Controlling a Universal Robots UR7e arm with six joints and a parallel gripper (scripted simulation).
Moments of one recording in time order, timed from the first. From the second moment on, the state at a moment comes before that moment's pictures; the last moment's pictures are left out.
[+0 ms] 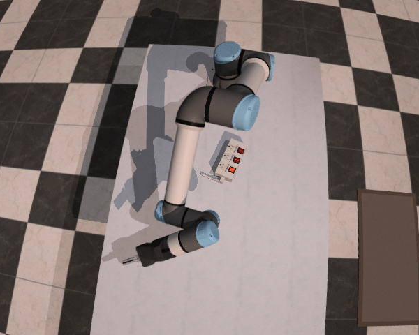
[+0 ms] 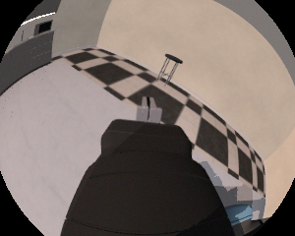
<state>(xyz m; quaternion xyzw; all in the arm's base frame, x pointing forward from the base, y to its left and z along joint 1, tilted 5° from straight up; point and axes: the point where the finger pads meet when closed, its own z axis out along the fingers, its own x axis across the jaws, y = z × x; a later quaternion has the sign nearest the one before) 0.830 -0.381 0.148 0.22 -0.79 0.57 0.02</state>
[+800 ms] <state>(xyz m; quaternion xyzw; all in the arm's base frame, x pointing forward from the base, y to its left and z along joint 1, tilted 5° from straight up) 0.809 -0.303 0.151 0.22 -0.87 0.44 -0.07</state>
